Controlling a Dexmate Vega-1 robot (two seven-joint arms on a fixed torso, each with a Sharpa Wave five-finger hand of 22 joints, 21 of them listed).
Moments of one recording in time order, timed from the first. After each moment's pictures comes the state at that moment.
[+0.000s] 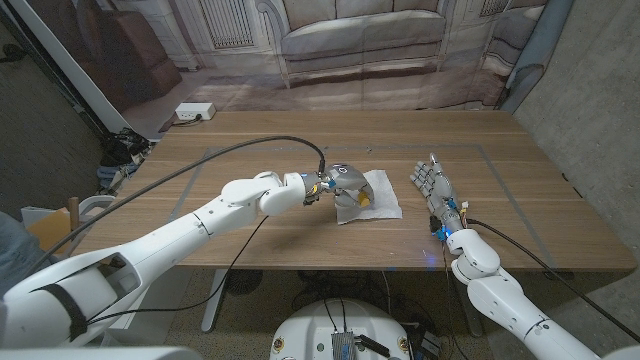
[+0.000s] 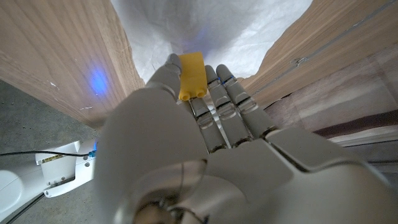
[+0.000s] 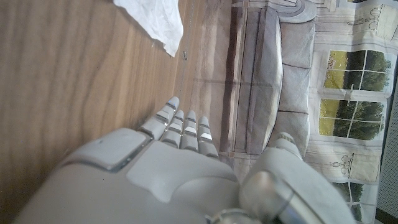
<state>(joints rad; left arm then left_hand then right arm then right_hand) 0.57 0.66 0.86 -1.65 0.84 -0.34 -0.11 1.20 0.11 0.32 -0.12 0.18 0.84 -0.08 0.27 0.20 0.84 -0.16 0.19 0.24 0.81 -0.10 0.18 0.19 0.67 -0.06 0.31 0.18 -1.20 -0.52 -0.32 -1.57 0.66 0.39 -0.13 0.33 0.06 0.11 -0.06 0.20 0.15 0.11 0.19 0.18 0.14 0.13 0.20 0.18 0.09 0.08 0.18 0.18 0.20 -0.01 0.19 0.18</state>
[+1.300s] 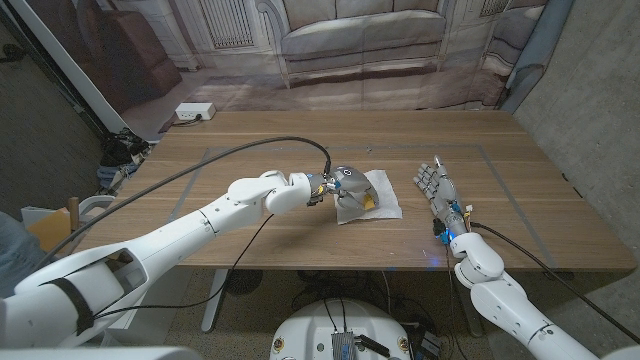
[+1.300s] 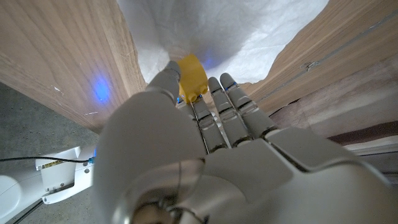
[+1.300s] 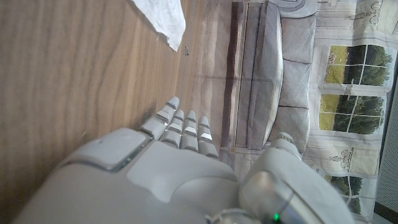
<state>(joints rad) 0.55 0.64 0.90 -1.64 0.83 -0.33 -0.15 1.17 0.09 0.32 -0.12 0.18 0.73 -0.08 0.22 0.20 0.70 -0.15 0.18 0.22 0.63 -0.06 0.18 0.19 0.55 -0.05 0.25 0.18 -1.23 -0.53 -0.31 -1.58 0.66 0.41 -0.13 0.32 0.06 0.11 -0.07 0.20 0.16 0.10 0.19 0.18 0.14 0.13 0.20 0.18 0.09 0.08 0.18 0.18 0.20 -0.01 0.19 0.18</state>
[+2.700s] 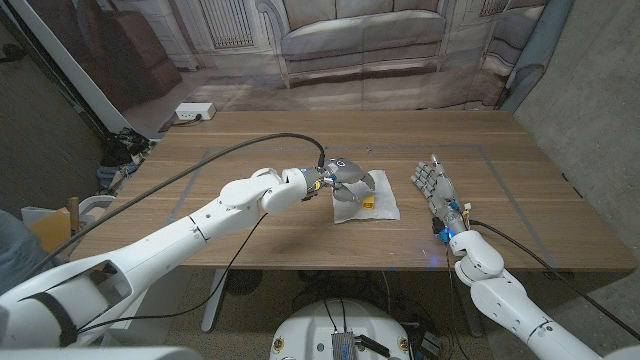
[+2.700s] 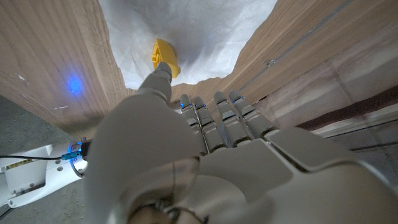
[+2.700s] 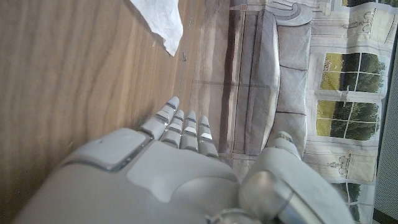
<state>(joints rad) 0.64 0.69 0.81 -1.81 0.86 -0.14 -0.16 1.09 0.05 0.29 -0.10 0.18 0.62 -0.08 0.21 0.21 0.54 -0.14 0.20 0.21 0.44 -0.05 0.19 0.19 0.33 -0.02 0.19 0.18 -1.21 -0.53 -0.32 -1.56 0.66 0.41 -0.10 0.33 0.07 0.11 -0.07 0.20 0.16 0.10 0.19 0.18 0.15 0.12 0.20 0.18 0.09 0.08 0.18 0.18 0.20 -0.01 0.19 0.18</state>
